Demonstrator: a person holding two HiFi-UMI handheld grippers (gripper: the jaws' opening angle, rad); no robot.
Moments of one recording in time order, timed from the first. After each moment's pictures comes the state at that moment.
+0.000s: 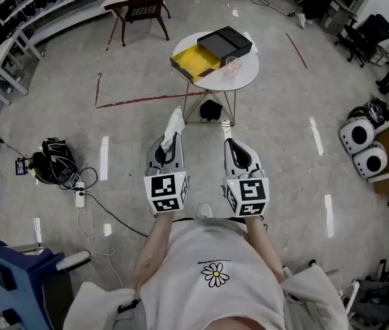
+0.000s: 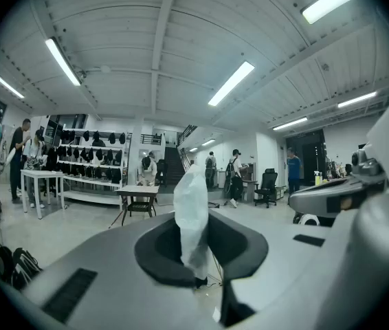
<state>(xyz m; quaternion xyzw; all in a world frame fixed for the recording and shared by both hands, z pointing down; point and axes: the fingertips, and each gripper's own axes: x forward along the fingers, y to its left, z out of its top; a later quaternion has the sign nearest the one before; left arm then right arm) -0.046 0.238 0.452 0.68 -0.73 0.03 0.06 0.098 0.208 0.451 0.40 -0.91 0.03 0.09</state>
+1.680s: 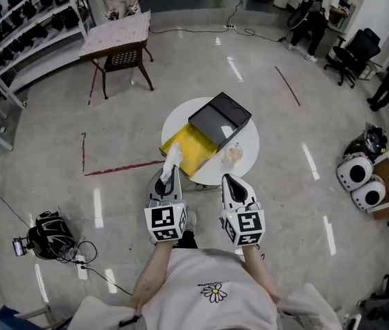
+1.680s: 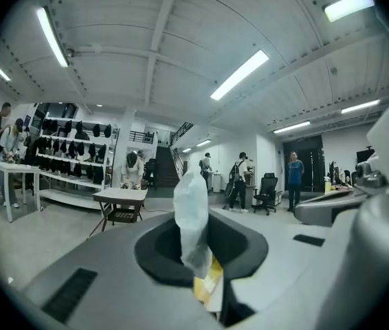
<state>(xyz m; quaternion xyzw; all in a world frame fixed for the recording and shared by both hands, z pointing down) -0.151 -0.088 0.448 0.71 -0.70 0.02 0.07 0.004 -0.098 0.459 0.44 -0.89 0.05 0.08</state>
